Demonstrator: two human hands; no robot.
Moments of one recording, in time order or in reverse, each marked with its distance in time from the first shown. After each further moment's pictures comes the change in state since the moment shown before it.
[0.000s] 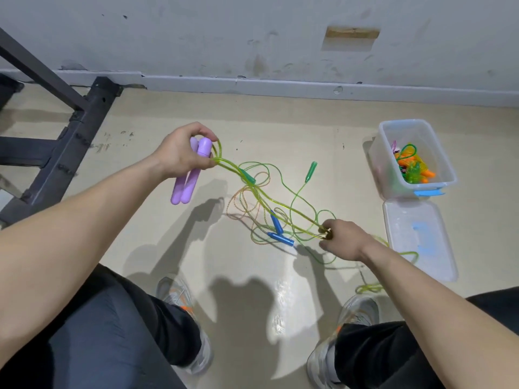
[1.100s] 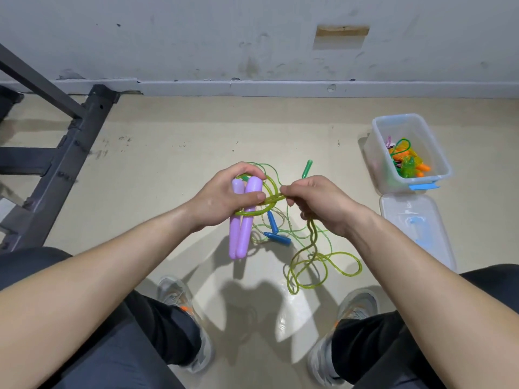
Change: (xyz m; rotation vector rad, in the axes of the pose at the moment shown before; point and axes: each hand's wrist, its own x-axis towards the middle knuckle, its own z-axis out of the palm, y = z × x) left_hand -0.078 0.054 0.077 -0.364 -0.270 0.124; right_hand -0.040 -0.075 -0.064 0.995 0.004 -0.230
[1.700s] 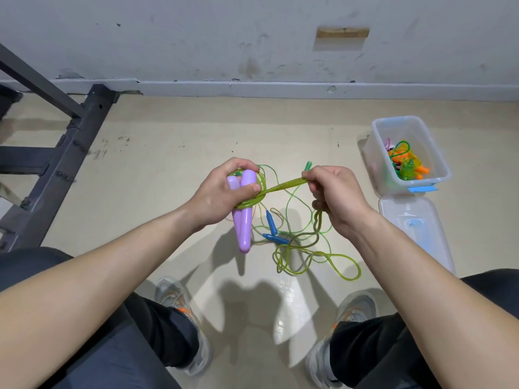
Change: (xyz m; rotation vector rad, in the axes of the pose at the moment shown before) left_hand 0.007 -0.004 0.001 -0.028 0.142 -0.011; right_hand -0.003 -0.003 -0.009 0.297 0.304 -0.088
